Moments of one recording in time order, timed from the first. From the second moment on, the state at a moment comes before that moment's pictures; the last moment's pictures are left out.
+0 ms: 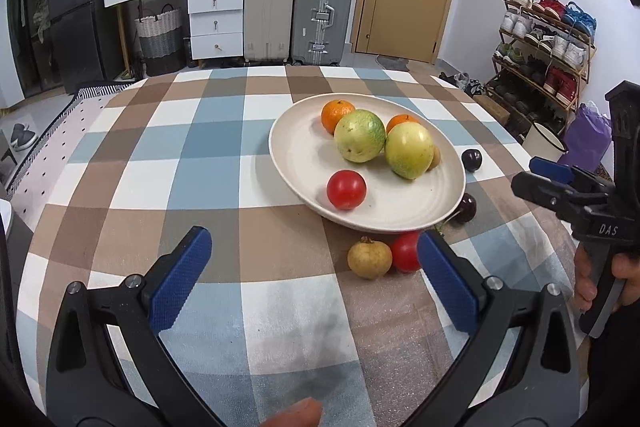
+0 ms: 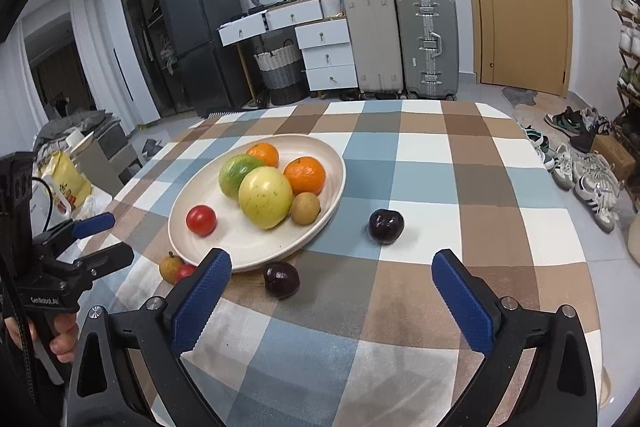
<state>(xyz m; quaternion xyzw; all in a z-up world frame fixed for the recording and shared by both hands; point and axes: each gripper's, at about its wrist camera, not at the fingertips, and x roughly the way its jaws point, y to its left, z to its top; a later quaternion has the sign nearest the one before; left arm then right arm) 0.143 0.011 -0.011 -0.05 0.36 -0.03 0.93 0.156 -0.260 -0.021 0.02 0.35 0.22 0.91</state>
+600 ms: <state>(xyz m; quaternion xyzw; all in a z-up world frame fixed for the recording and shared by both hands) 0.158 0.006 -0.037 -0.05 0.41 -0.03 0.91 0.159 -0.227 -0.048 -0.04 0.41 0.26 0.87</state>
